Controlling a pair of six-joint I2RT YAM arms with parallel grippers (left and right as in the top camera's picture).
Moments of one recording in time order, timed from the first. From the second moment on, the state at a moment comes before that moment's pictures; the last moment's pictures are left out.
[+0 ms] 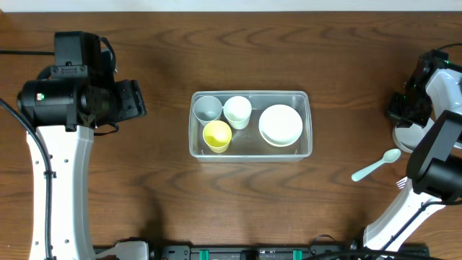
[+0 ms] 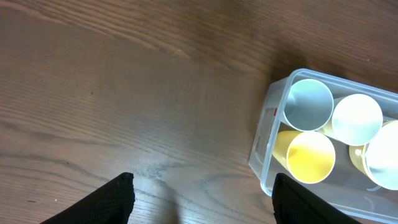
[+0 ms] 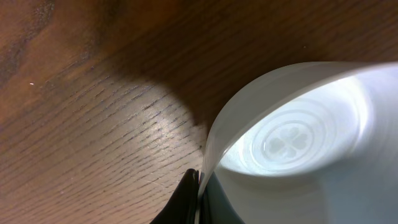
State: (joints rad) left arm 0.03 1.42 1.66 -1.39 0.01 -0.22; right arm -0.38 2.12 1.60 -1.07 0.08 0.16
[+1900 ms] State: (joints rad) left arm 0.03 1.42 1.66 -1.39 0.01 -0.22; right arm 0.48 1.75 1.50 -1.14 -0.11 -0.18
